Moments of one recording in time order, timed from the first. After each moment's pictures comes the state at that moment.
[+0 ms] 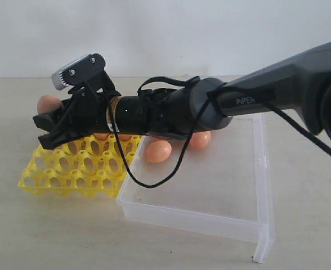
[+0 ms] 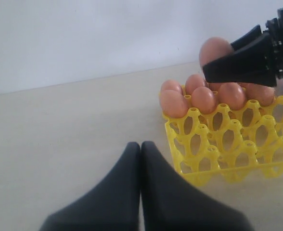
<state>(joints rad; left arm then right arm) 0.04 0.00 0.00 -0.21 0.29 0.33 0.77 2.21 -1.46 -0.83 -0.59 0.76</state>
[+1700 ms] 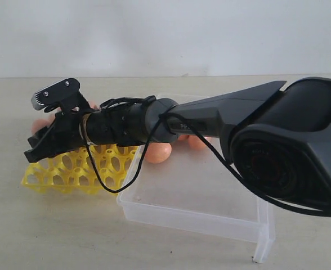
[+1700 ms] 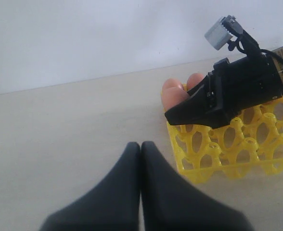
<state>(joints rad) 0.04 0.00 0.00 -0.21 0.29 0.33 0.81 2.47 -1.84 -1.22 -0.35 1.22</state>
